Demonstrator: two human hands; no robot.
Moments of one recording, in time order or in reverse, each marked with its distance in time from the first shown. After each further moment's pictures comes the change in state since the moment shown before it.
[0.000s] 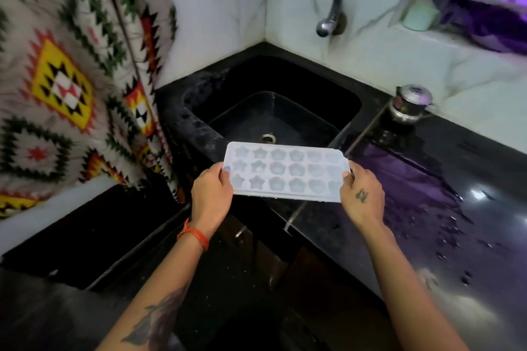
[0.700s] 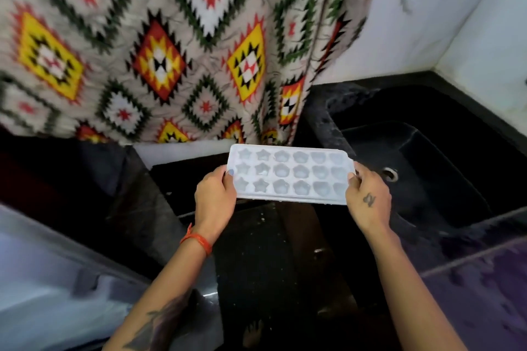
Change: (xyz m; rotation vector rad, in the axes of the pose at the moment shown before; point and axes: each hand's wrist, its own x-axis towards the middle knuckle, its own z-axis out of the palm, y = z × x) left_hand -0.042 -0.122 -0.136 0.044 0.412 -0.394; right_hand -0.024 -0.166 0.120 0.094 -0.299 -0.425
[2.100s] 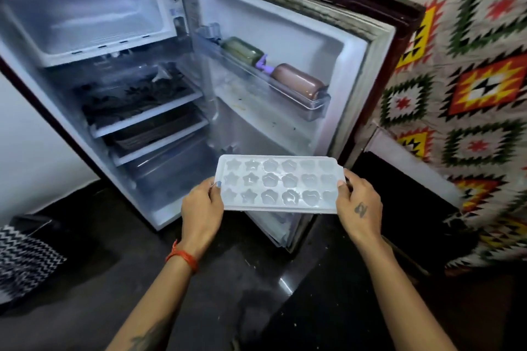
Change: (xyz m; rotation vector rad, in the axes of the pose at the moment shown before) left_hand -0.301 -0.153 -0.207 0.140 0.830 -0.747; right_hand -0.240 -0.182 0.110 0.174 -0.678 -0.912
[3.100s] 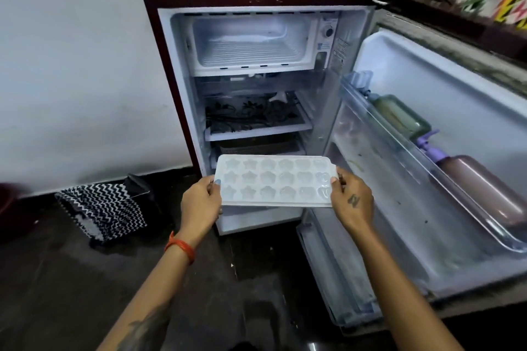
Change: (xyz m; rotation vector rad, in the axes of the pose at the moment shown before) left_hand 0.126 -0.102 -0.107 -0.090 0.270 -0.380; right_hand 0.112 -0.188 0.182 0.101 -0.312 -0.377
